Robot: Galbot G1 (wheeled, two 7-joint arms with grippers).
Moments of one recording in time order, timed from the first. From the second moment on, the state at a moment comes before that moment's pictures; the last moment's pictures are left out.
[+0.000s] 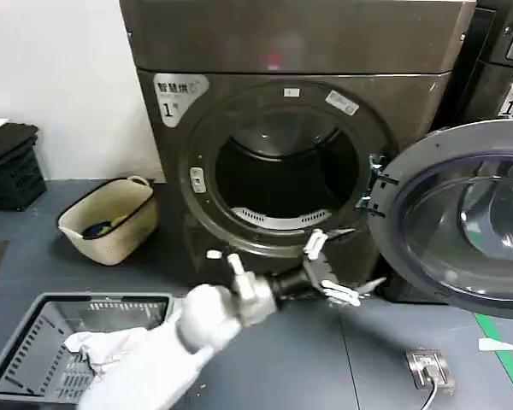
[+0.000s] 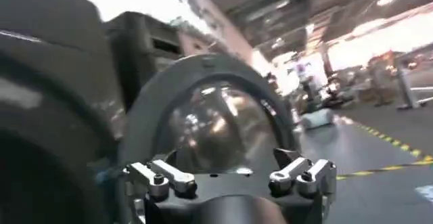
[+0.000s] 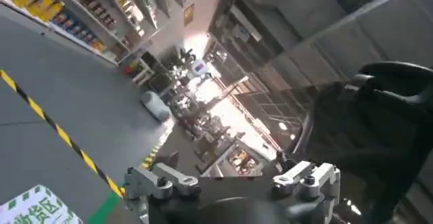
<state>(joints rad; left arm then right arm) 0.69 -1.14 0.15 -1.97 -0.40 0.12 0.41 -2.02 1.61 1.93 1.61 0.11 0.12 0.30</state>
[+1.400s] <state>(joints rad) 1.32 -0.61 -0.74 -2.13 -1.86 0.74 -0.91 -2.00 1.61 1.90 1.57 0.15 0.06 0.24</state>
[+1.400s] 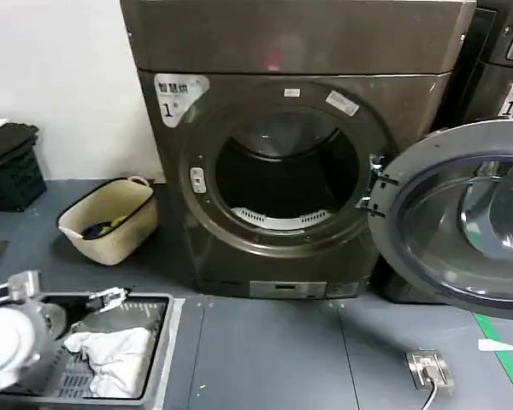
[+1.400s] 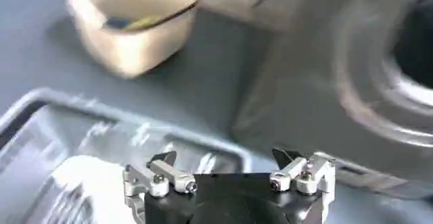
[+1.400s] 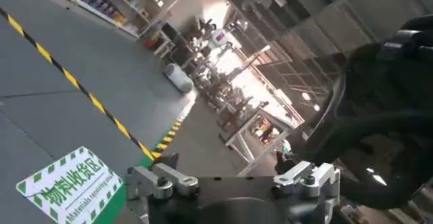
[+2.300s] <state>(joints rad) 1.32 -0.57 -0.77 -2.02 -2.37 0.66 -1.24 -2.00 1.61 1.91 1.57 0.20 0.12 0.17</state>
